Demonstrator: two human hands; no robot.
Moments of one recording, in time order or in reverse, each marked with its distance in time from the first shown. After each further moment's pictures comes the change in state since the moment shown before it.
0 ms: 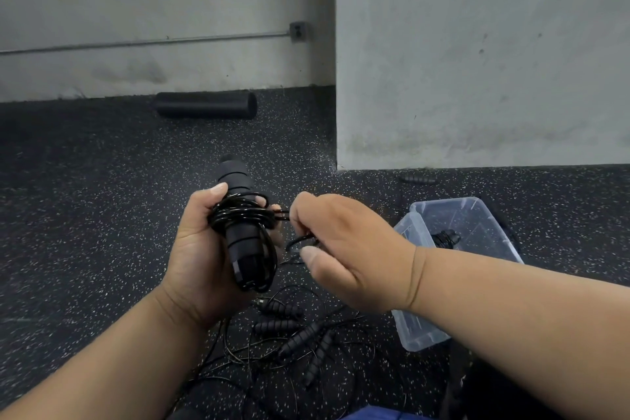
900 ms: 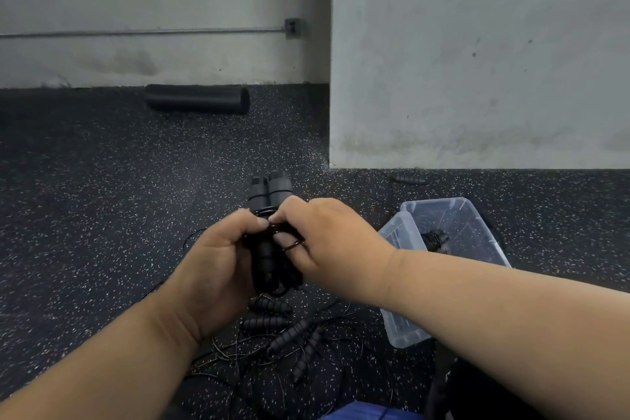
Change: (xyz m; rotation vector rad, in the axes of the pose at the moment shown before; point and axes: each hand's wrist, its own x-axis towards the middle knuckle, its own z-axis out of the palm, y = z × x) left_hand -0.004 -0.020 0.002 0.269 -0.022 -0.021; right_hand 0.010 0.009 0.023 -0.141 -0.018 0.149
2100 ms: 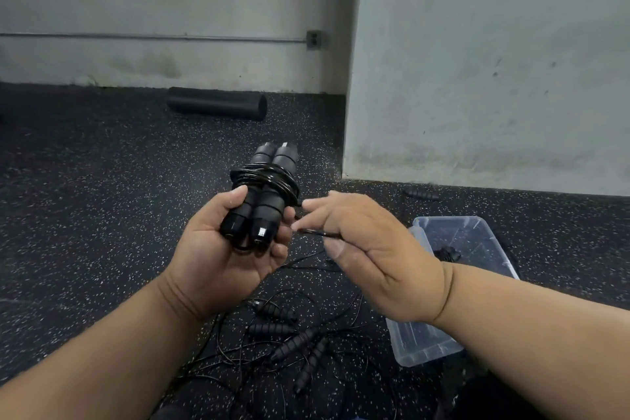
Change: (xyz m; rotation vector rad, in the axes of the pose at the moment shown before) left_hand 0.006 0.022 -0.024 -0.275 -0.029 0.001; right_hand -0.018 0.003 -0.029 0.275 0.144 -0.219
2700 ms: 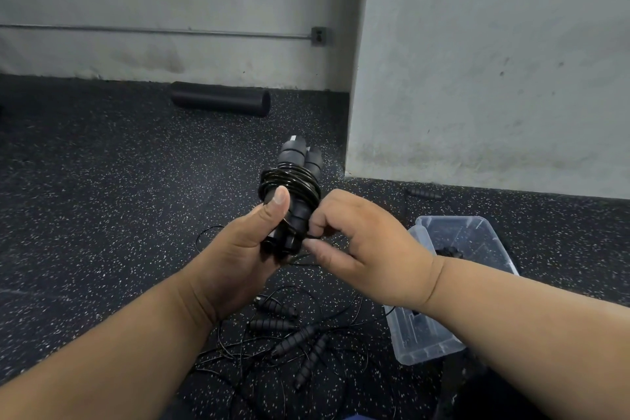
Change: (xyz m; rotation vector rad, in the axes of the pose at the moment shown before) left_hand -0.007 -0.015 0.015 0.338 -0.227 0.146; right_hand 0.011 0.015 0.016 -0.097 -0.076 0.060
